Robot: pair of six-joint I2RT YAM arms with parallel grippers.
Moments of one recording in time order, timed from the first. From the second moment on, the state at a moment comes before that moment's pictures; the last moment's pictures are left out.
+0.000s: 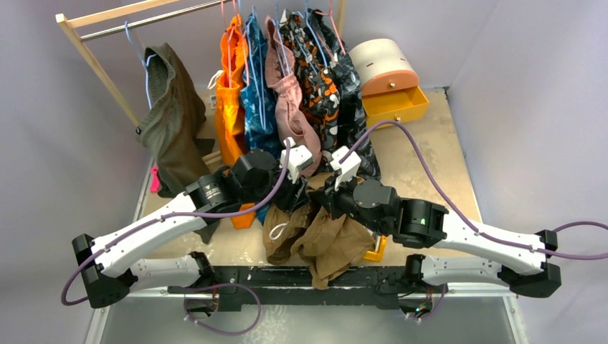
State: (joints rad) left arm -0.98 1.10 1.12 -0.54 0.12 -0.17; right arm 1.27 0.97 1.06 -0.46 0.47 0.34
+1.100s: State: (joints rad) left arm -0.98 0.91 1.19 -0.29 -0.52 -0.52; right arm 1.30 1.04 0.94 -0.25 0.16 0.39
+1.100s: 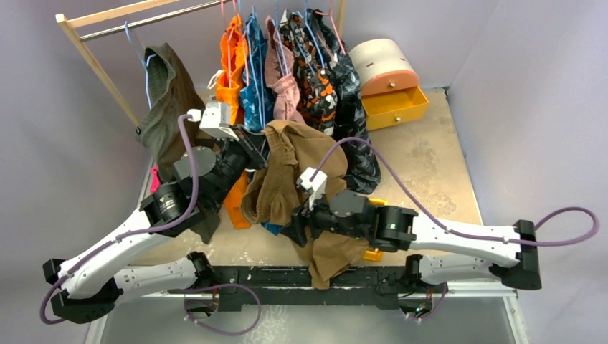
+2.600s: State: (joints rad) left arm -0.98 0.67 1.39 -0.37 -0.52 -0.62; right arm 1.37 1.04 1.45 -0.08 0.55 -0.14
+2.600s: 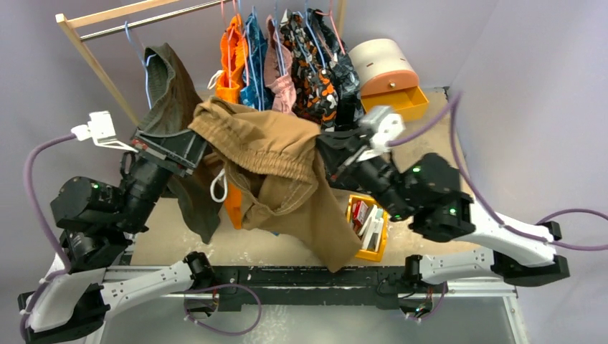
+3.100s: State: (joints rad) left arm -0.98 0.63 1.04 -0.61 -0.51 -0.79; right arm 1.14 1.06 1.17 -0.15 0.53 0.00
